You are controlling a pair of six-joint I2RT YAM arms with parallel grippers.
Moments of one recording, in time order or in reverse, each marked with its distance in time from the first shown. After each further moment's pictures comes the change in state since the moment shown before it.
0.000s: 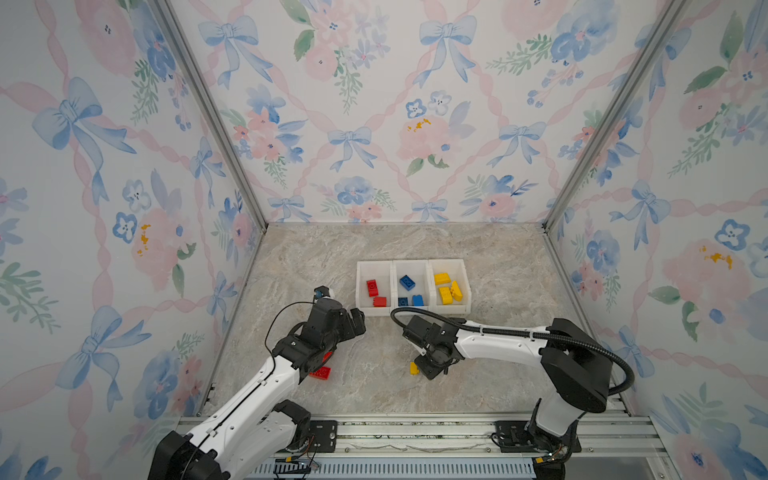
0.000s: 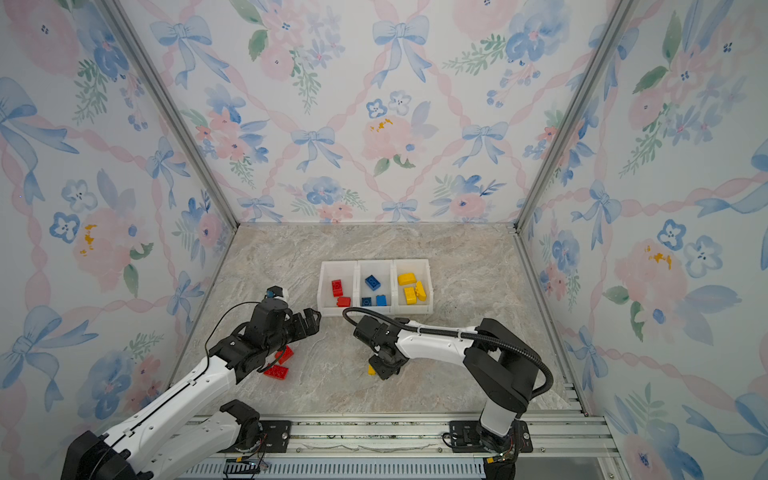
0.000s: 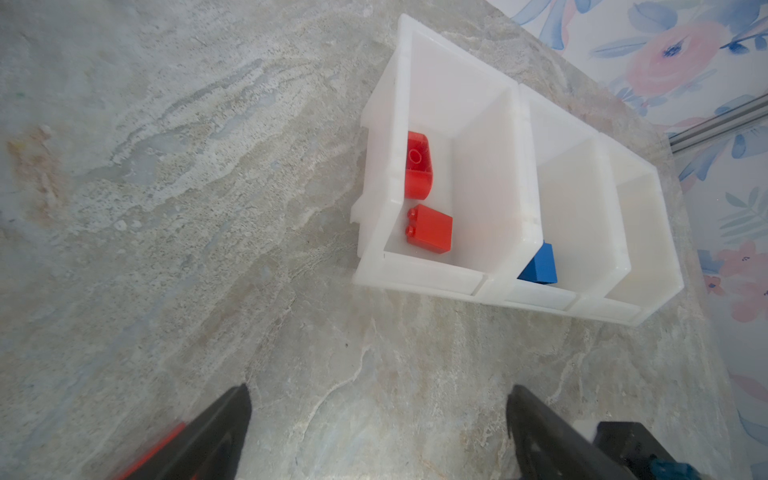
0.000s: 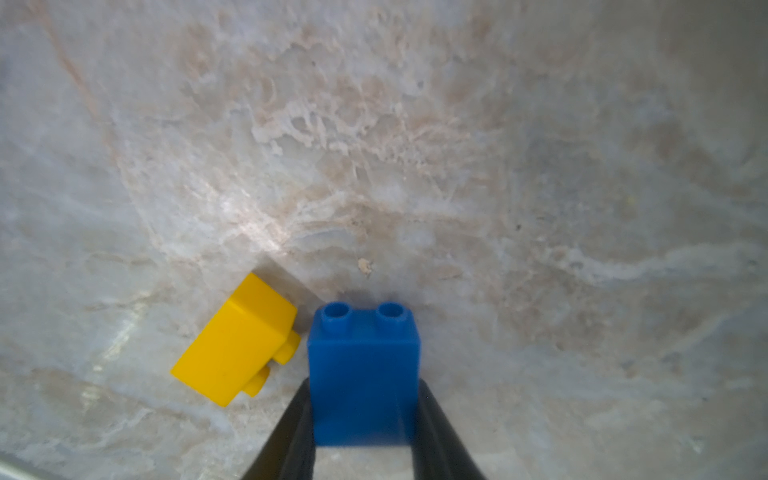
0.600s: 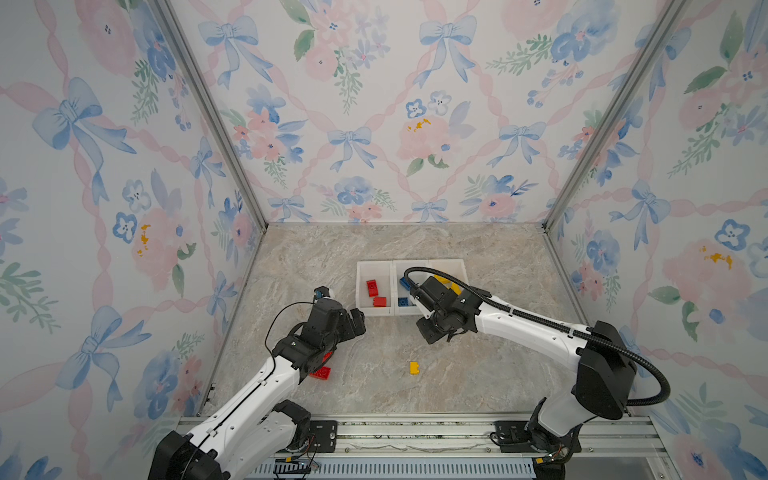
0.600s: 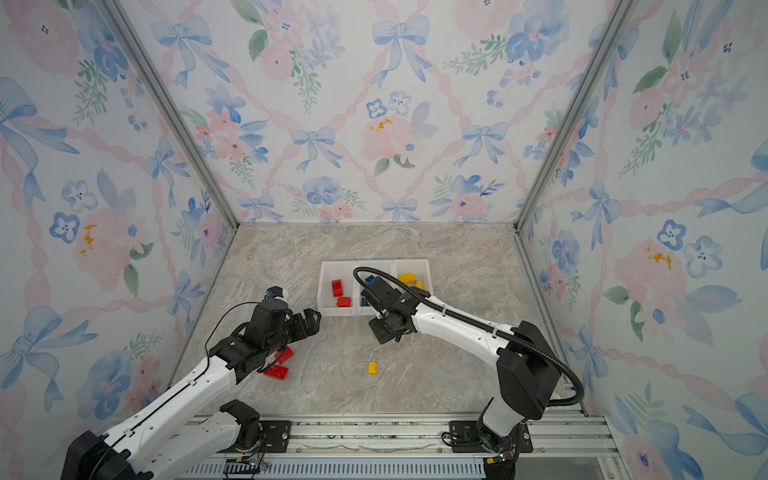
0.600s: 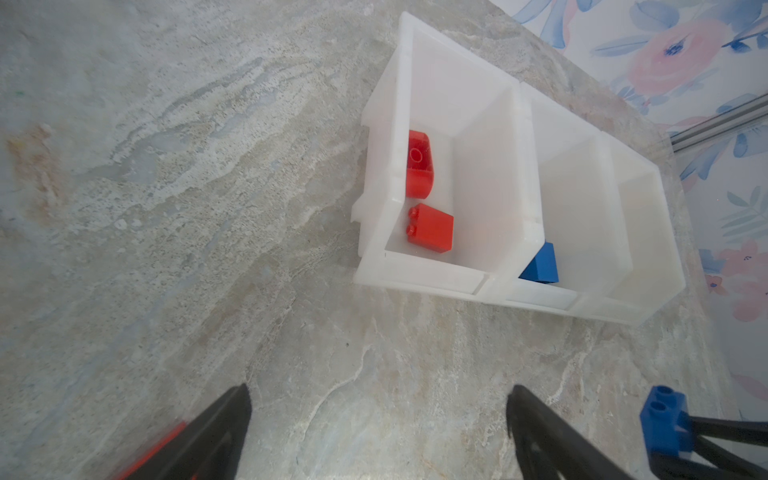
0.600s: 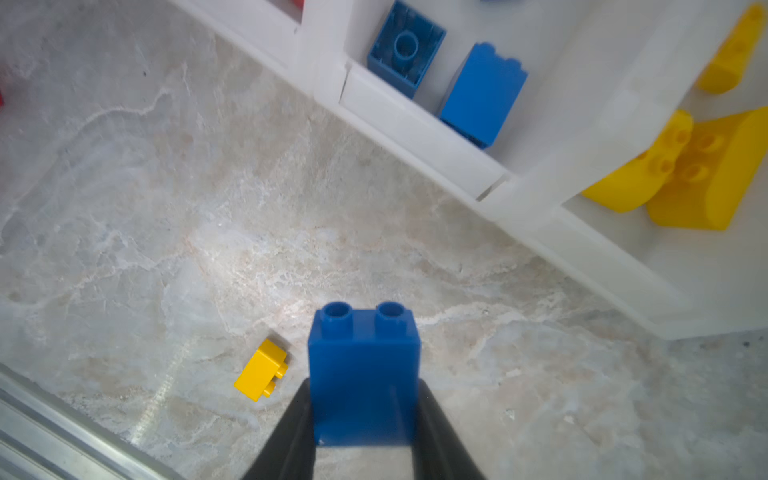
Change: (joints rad) left arm 0.000 0.001 -0.001 0.000 0.000 0.000; right arm -0.167 -0.087 0.259 -0.113 0.026 -0.047
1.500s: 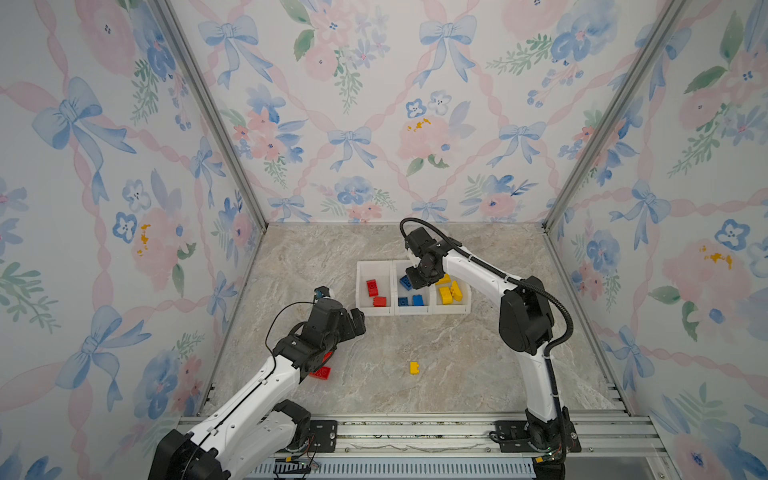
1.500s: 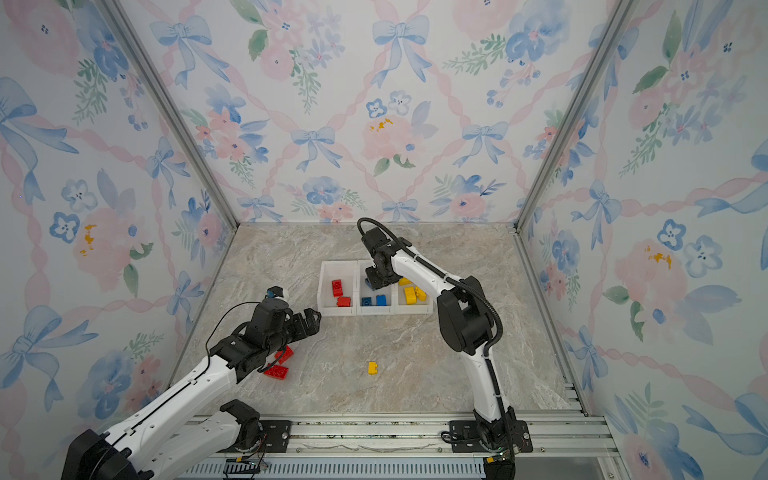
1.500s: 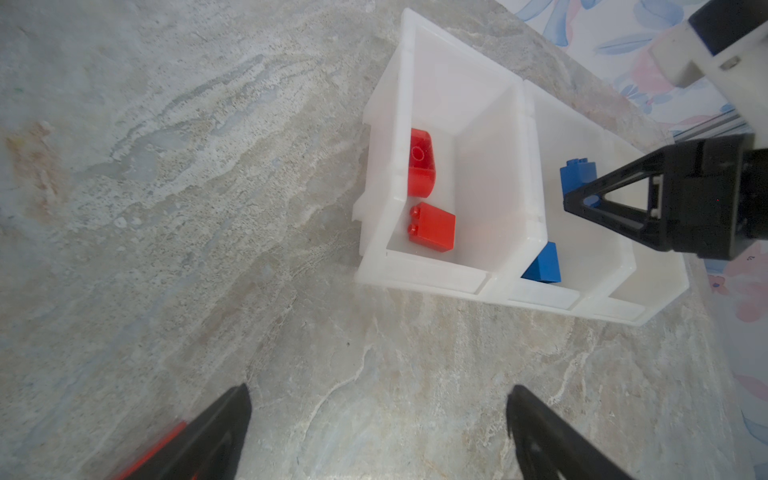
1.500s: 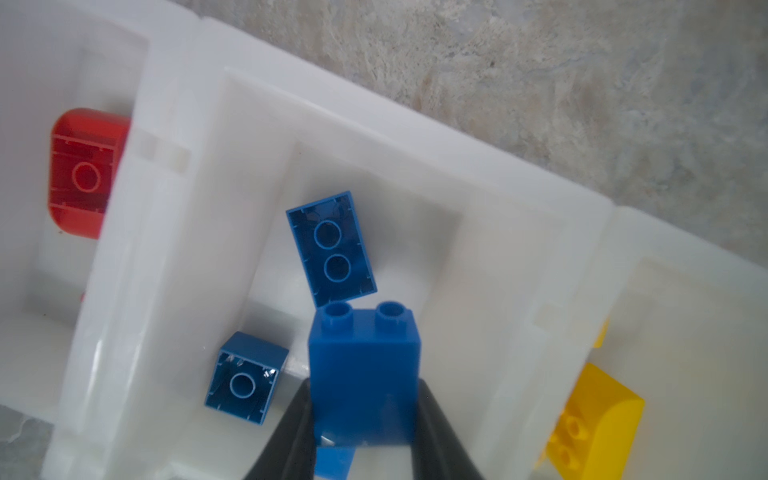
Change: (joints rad) left arm 0.000 0.005 0.000 0.000 0.000 -0.003; right arm -0.237 0.581 0.655 -0.099 -0.011 -0.063
